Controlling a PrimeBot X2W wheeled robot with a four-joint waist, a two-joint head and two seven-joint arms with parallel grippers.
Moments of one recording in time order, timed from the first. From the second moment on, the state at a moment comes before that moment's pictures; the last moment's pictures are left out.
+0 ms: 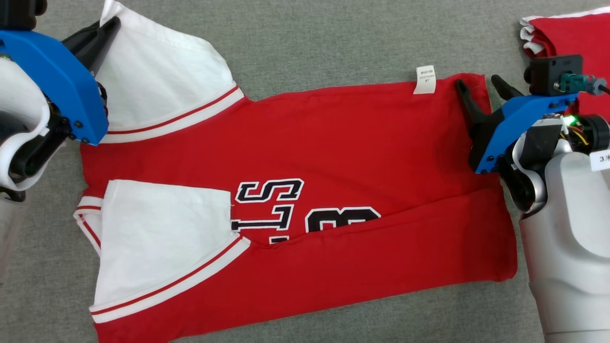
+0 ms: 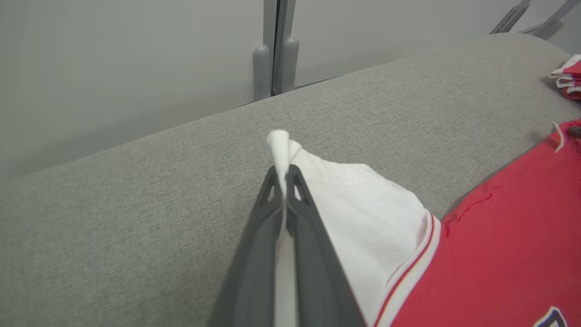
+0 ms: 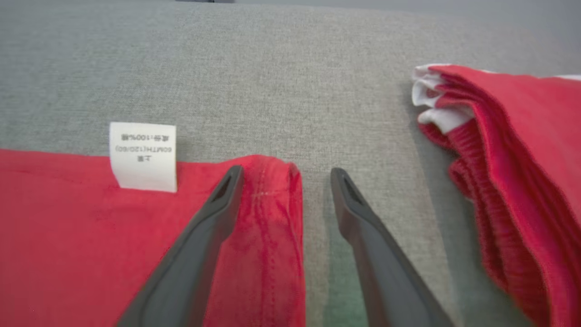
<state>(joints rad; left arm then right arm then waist) -0.86 0.63 -0.47 0.18 -0.75 -0.12 0.52 -0.71 -0.11 -0.04 0.46 0.13 0.13 0.34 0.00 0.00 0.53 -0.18</state>
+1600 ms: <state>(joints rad) -0.02 0.52 -0.48 0.09 -0.89 -0.06 -0.25 -0.09 -0.06 -0.22 0.27 0.23 0.13 -0.01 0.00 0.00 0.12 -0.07</state>
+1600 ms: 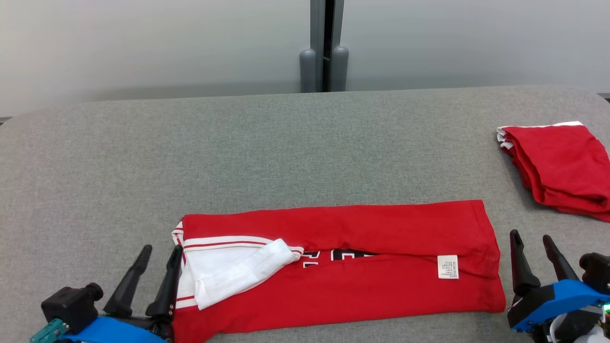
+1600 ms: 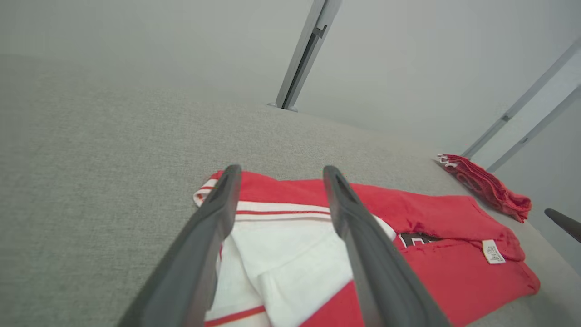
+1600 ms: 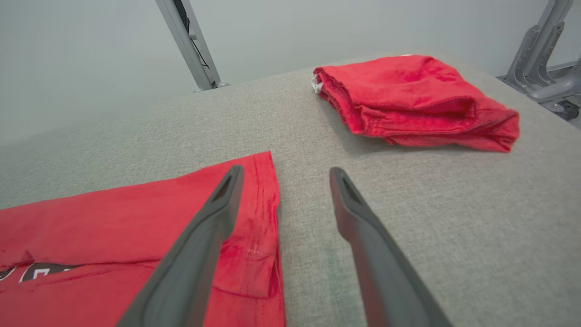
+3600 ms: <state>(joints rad) -0.02 0.35 -0.24 0.17 -0.60 0.04 -0.26 -0.21 -0.05 0.16 0.22 0.41 0.13 0.08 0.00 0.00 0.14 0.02</state>
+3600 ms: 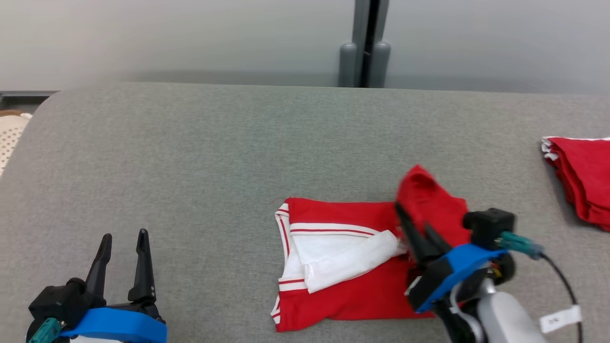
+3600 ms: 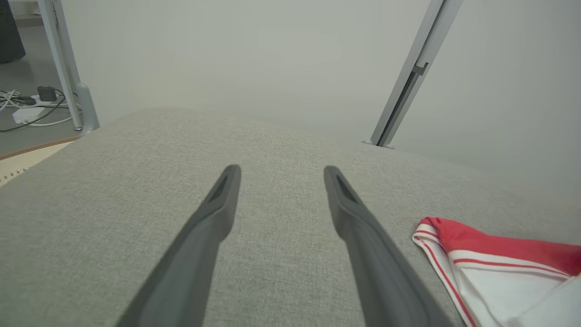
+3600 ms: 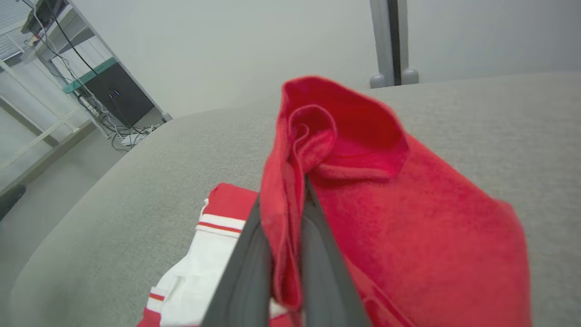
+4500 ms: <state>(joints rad) -0.03 0.30 -0.24 0.19 -0.57 0.01 -0.26 -0.46 -0.05 0.65 0.53 0.64 0.13 -0.06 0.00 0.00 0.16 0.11</state>
